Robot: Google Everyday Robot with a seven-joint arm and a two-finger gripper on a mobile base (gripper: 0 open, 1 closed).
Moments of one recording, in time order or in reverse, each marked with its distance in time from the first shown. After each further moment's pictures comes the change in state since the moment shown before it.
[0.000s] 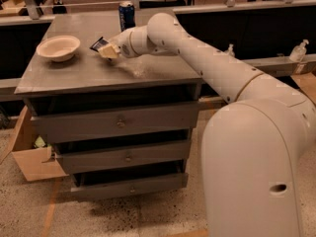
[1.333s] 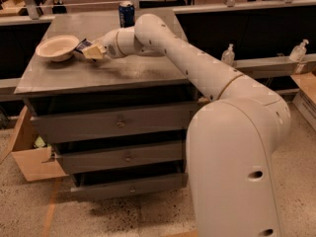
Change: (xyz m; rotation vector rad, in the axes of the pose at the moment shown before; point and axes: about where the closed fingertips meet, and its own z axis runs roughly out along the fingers) arm -0.020 0.035 0.039 -0.112 -0.049 0.039
